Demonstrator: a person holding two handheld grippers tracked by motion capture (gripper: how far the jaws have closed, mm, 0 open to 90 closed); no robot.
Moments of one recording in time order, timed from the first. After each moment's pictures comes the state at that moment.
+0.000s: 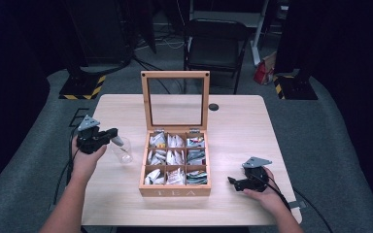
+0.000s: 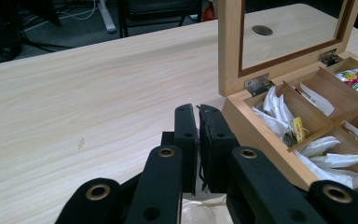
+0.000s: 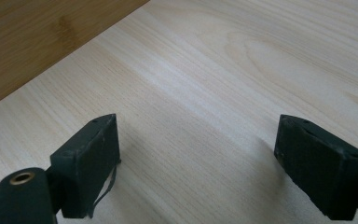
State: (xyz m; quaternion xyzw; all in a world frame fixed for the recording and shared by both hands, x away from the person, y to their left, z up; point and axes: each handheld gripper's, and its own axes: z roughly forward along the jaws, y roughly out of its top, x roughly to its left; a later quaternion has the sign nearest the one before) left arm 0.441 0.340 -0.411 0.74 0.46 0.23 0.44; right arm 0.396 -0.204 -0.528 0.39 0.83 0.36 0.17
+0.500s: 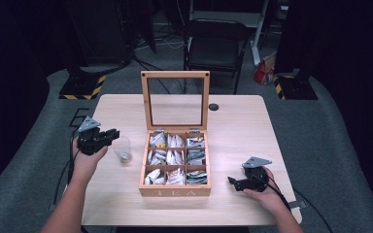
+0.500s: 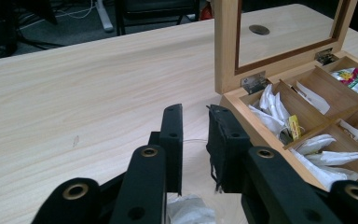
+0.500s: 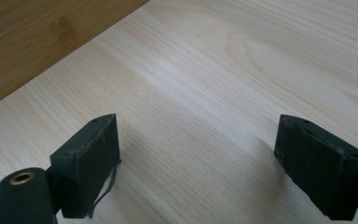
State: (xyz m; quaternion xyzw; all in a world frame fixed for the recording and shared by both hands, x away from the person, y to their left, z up) left arm 0.439 0.340 -0.414 0.73 0.46 0.22 0.45; right arm 0.396 -0.204 -0.528 0.39 0.83 0.36 0.17
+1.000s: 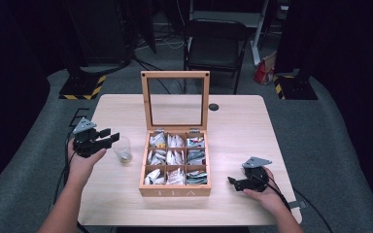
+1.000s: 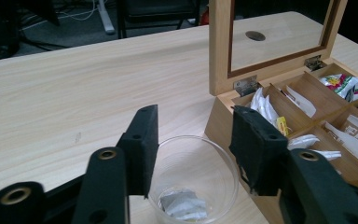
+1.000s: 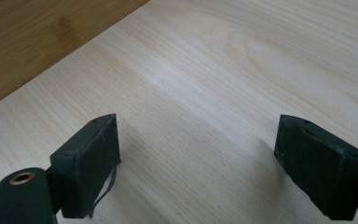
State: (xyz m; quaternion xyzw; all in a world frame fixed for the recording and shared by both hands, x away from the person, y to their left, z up) left arm 0.423 0.344 -0.403 0.72 0.47 0.23 0.45; right arm 0.396 -0.204 -0.528 0.39 0.83 0.36 0.17
